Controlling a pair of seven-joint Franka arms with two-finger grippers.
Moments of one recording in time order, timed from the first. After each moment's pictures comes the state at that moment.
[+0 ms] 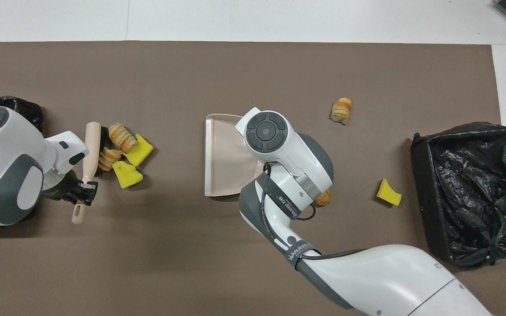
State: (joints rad) left arm 0.09 0.04 -0.19 -2.10 0.04 1.82 -0.07; right arm 0.44 0.51 0.13 -1.61 -0.26 2.08 -0.85
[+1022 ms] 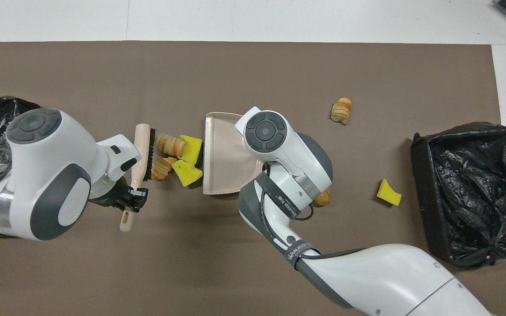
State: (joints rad) left arm -0.10 0.00 -0.19 -2.03 -0.11 1.73 -0.15; right arm 0.44 0.51 0.13 -1.60 -0.26 2.08 -0.83
